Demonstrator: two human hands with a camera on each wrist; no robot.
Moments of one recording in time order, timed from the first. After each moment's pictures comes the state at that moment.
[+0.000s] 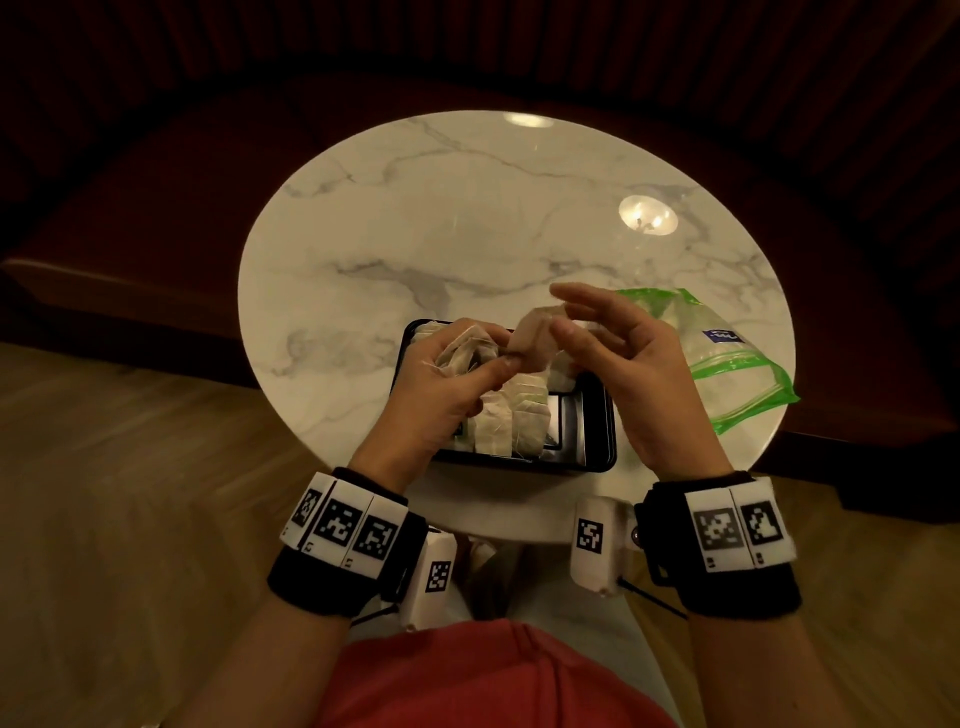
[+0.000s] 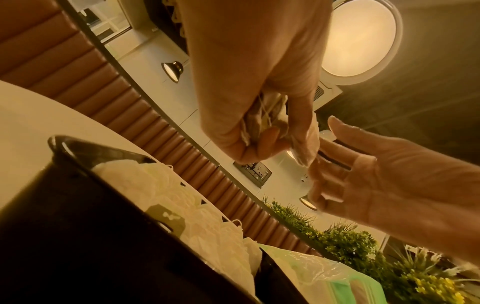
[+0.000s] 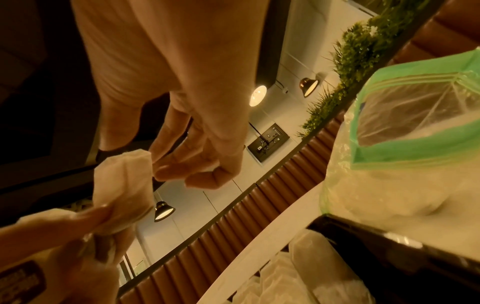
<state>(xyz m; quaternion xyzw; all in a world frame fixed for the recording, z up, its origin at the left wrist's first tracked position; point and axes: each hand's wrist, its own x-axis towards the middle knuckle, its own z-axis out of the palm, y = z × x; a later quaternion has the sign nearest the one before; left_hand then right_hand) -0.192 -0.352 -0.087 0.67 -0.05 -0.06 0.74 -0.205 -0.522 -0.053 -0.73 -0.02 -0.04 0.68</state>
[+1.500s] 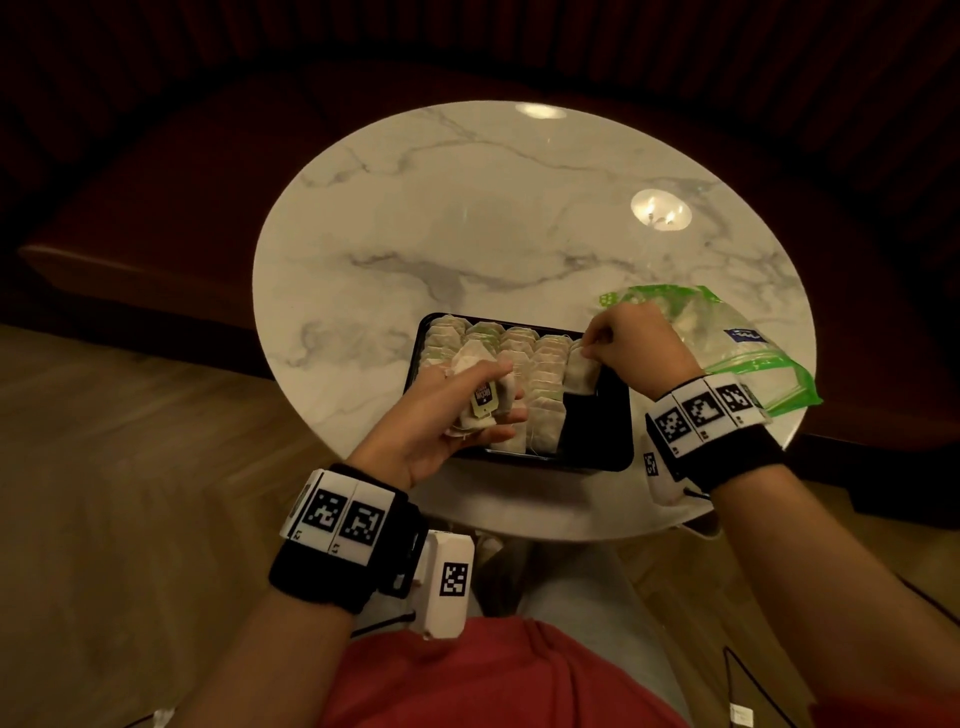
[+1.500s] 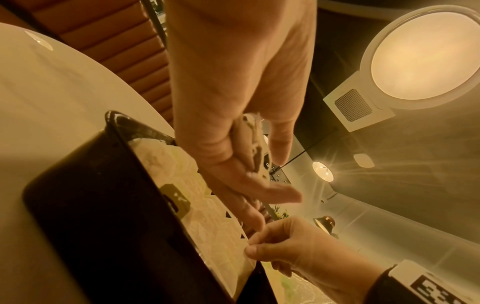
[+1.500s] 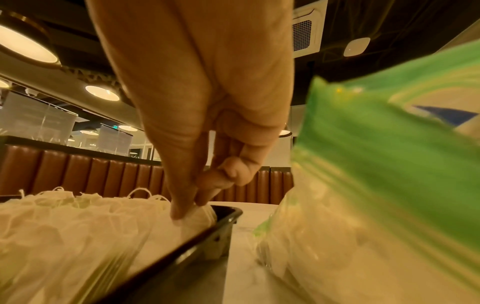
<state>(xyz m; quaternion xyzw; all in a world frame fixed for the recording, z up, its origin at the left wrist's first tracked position) -0.192 -0.341 -0.094 0.52 0.14 -0.30 0.79 -0.121 -0.562 -0.108 -0.98 -0.01 0.08 0.16</state>
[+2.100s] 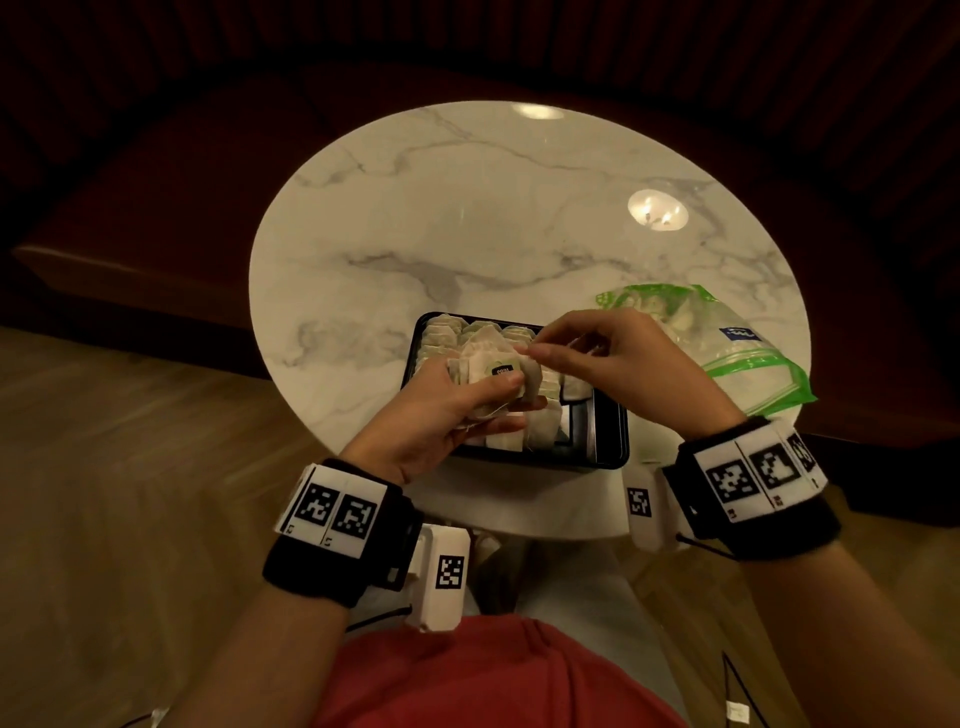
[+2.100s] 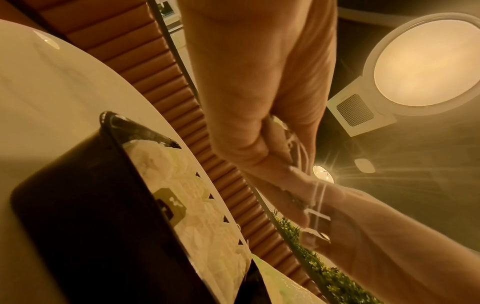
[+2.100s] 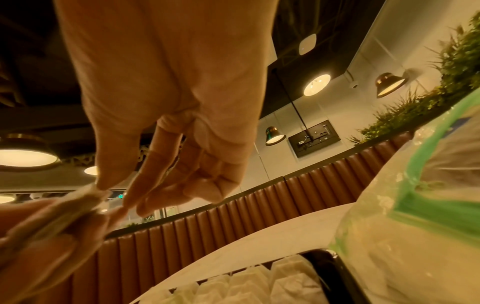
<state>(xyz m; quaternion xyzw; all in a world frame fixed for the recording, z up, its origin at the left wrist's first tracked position) -0.194 -0.338 -0.092 0.52 0.01 -0.30 0.80 -0.175 -0.534 -0.057 -0.91 -0.12 0.08 0.40</state>
